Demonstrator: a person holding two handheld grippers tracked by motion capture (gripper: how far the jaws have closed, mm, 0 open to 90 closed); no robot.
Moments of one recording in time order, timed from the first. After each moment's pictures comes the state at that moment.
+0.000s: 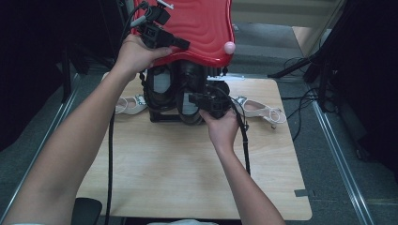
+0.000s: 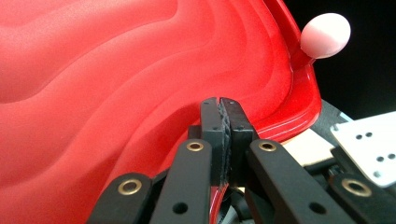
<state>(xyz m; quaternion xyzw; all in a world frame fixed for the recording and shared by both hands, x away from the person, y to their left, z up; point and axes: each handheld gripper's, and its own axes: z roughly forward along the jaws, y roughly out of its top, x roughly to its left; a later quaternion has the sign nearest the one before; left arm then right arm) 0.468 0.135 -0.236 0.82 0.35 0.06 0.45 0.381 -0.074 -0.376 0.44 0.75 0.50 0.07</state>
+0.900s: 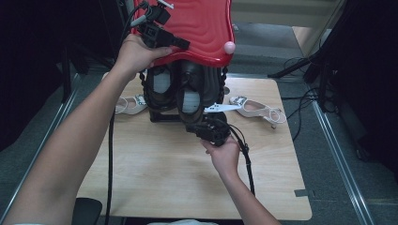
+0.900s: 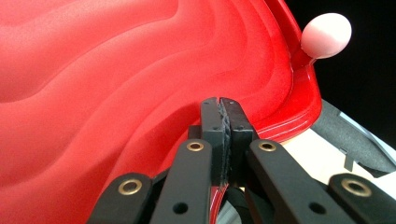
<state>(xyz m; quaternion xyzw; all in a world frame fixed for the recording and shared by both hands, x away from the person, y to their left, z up) 0.469 0.135 -0.236 0.82 0.36 0.06 0.45 0.337 -0.079 -0.432 0.37 0.79 0.50 0.00</state>
